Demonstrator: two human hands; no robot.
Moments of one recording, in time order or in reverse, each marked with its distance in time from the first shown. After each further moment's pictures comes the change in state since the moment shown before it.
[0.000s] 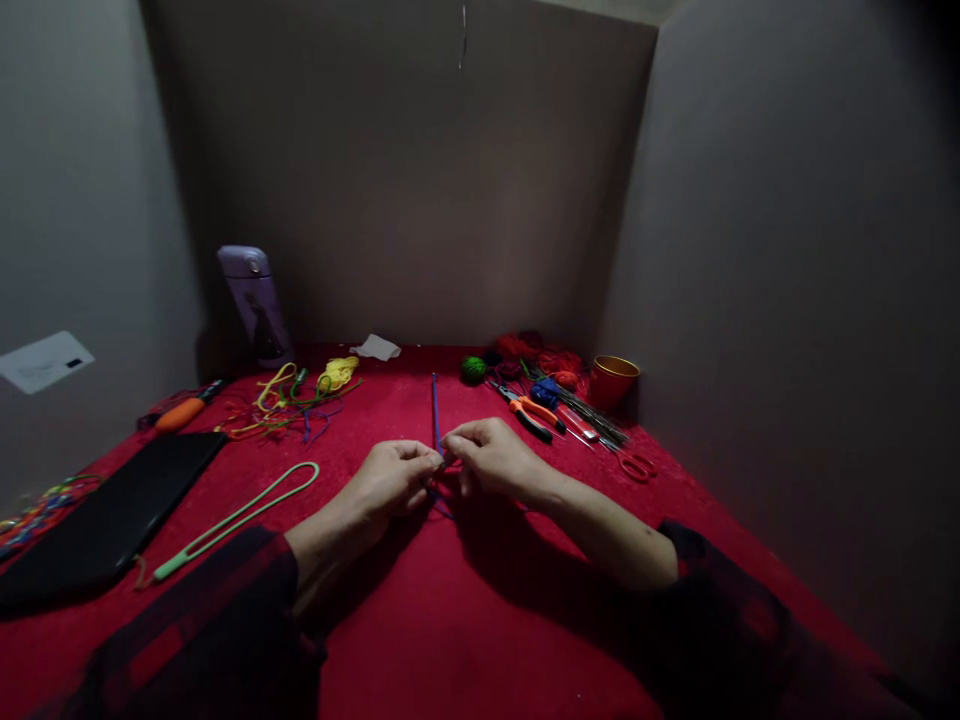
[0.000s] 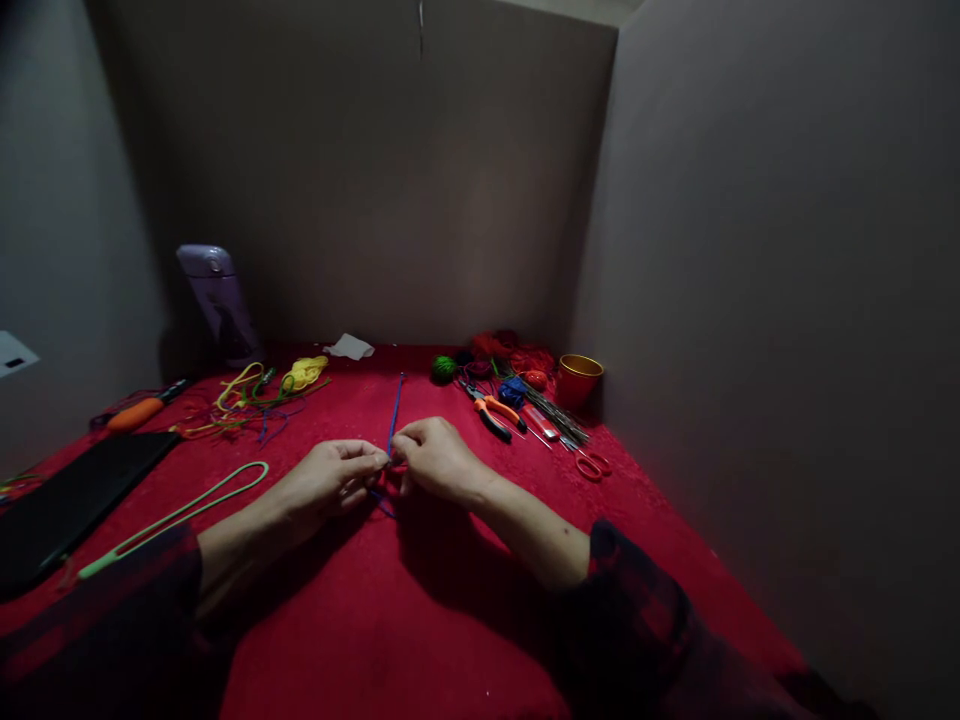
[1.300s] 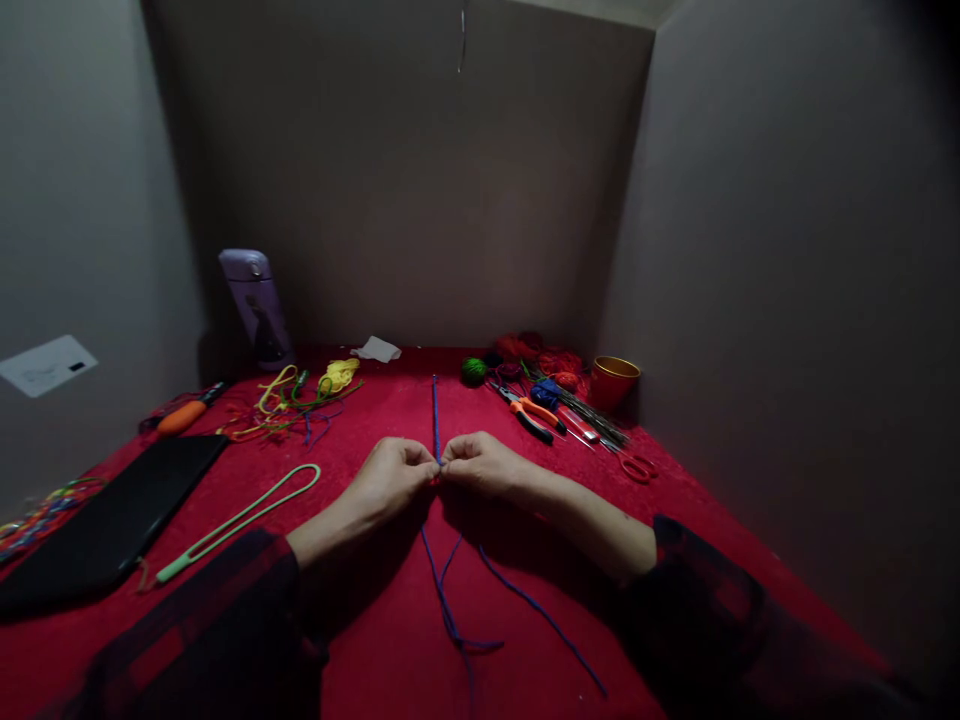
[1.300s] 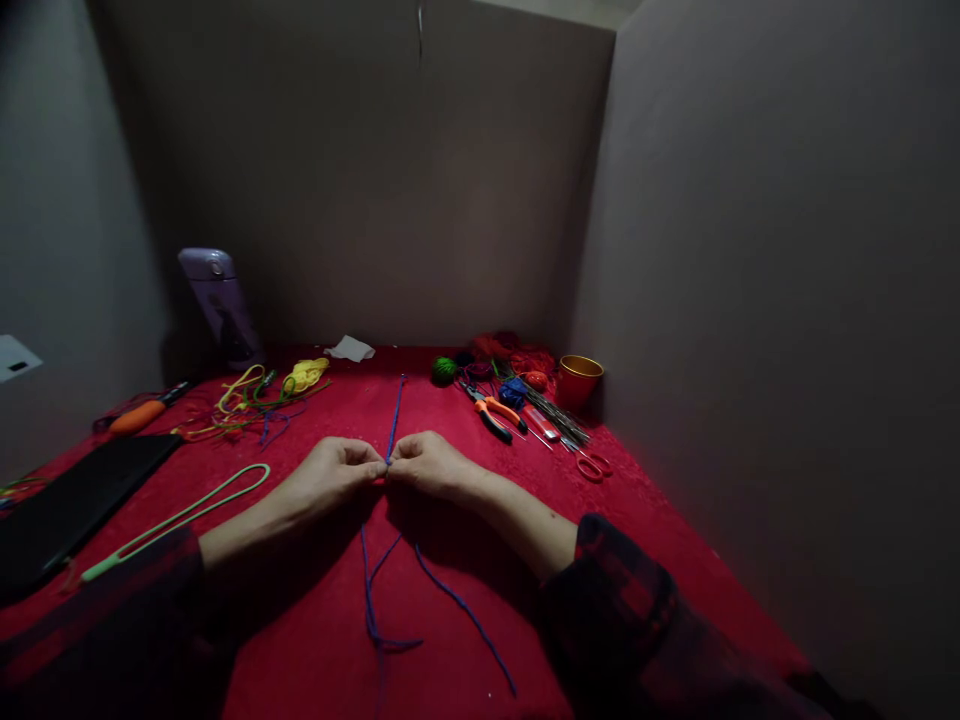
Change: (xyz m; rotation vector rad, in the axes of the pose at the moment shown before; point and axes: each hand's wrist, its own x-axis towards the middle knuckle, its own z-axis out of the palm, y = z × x) left_hand 0.014 -0.003 -0.012 0.487 0.086 0.173; right_hand 0.008 0.013 0.006 0.120 -0.183 -0.004
